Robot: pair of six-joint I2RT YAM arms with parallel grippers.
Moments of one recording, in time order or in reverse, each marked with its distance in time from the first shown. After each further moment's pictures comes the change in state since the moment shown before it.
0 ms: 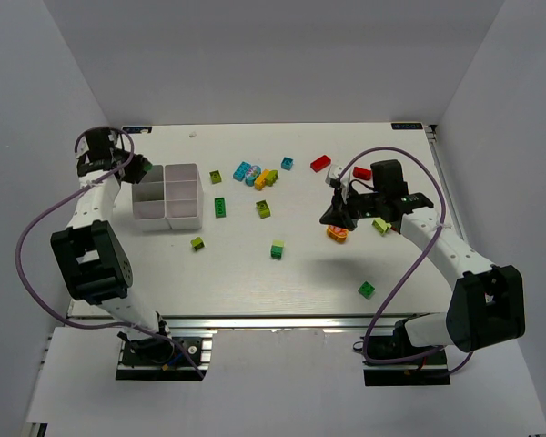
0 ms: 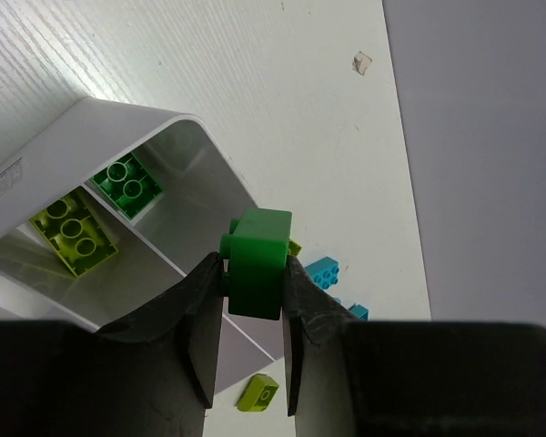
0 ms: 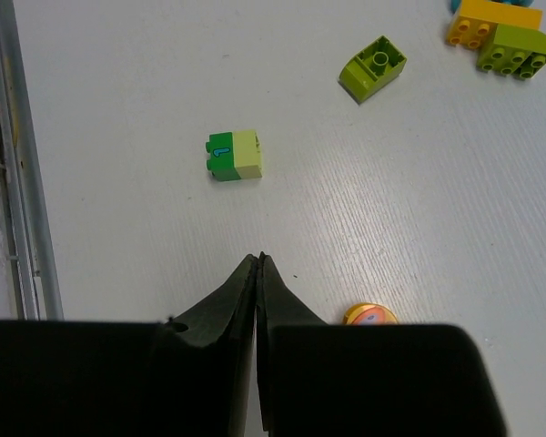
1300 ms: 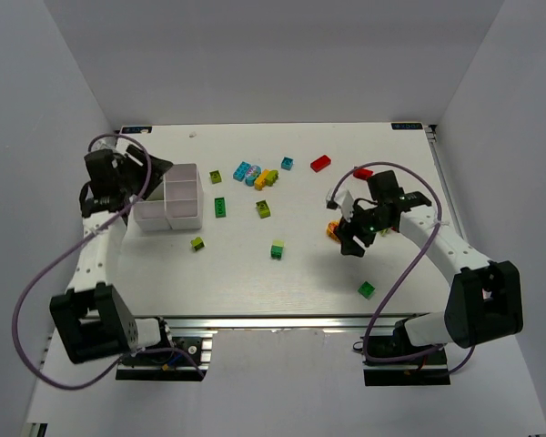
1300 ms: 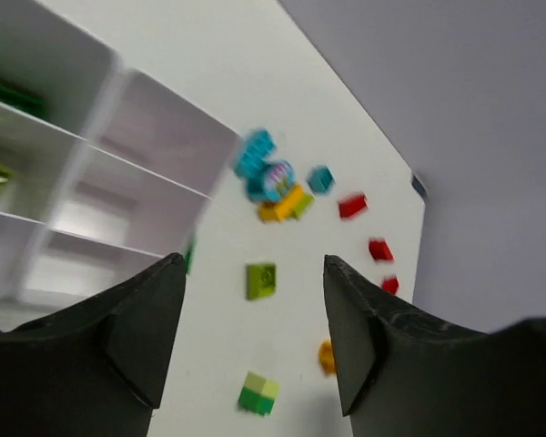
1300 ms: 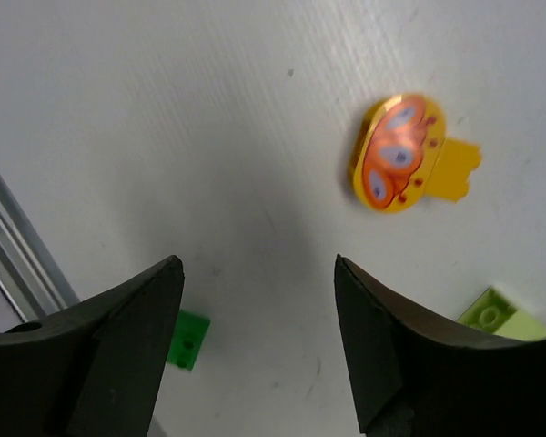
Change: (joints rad) left arm -0.039 -0.362 -0.319 0.192 0.255 0.203; right arm 0.000 0.025 0.012 -0.344 0.360 -0.166
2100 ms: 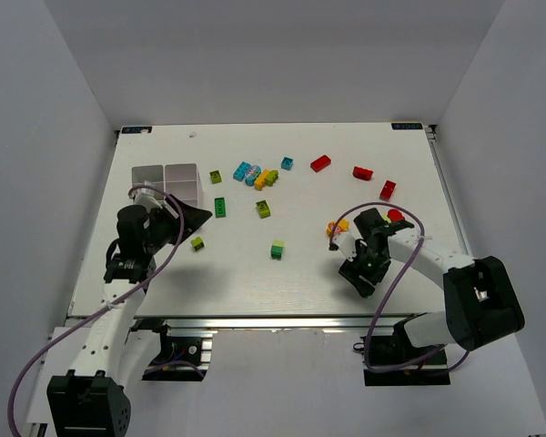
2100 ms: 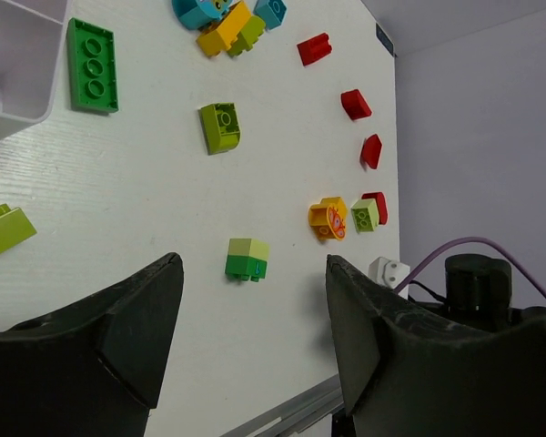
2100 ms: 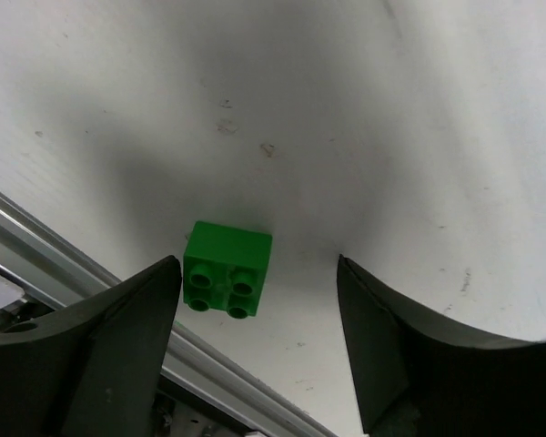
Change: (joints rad) left arm -0.257 -0.506 -0.478 0.085 0.073 -0.013; right arm 0.091 -0.006 -0.273 -0.058 0.356 0.161
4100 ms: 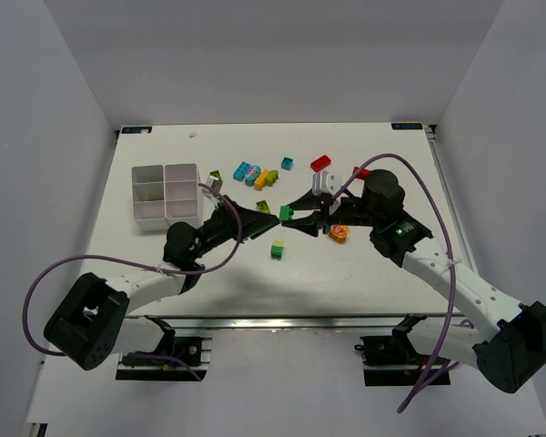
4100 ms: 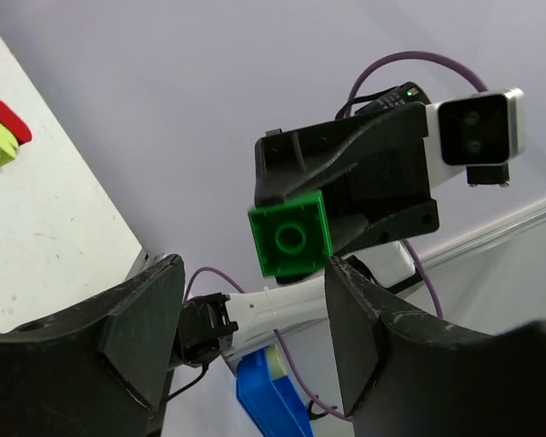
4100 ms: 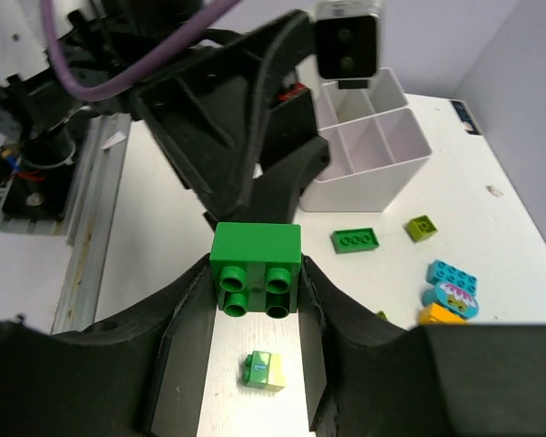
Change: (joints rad) left arm -0.537 0.454 -0.161 1.351 0.111 -0.596; right arm 0.243 -0.254 0.197 0.940 -0.705 0.299
